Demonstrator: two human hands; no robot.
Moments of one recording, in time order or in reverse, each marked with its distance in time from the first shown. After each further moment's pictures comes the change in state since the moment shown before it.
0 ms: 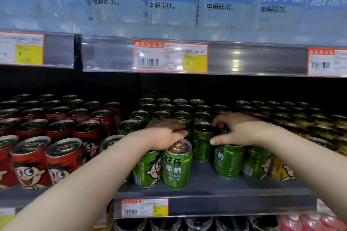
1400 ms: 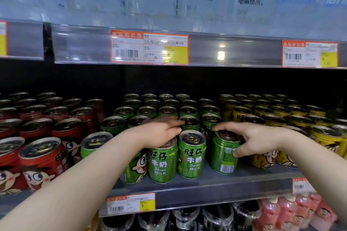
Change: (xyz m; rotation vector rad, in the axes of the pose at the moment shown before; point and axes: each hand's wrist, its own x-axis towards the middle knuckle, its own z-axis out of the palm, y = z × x) left_hand 0.005 0.015 0.009 0.005 -0.055 0.102; right_hand -0.044 0.052 0.013 0.258 -0.190 -0.102
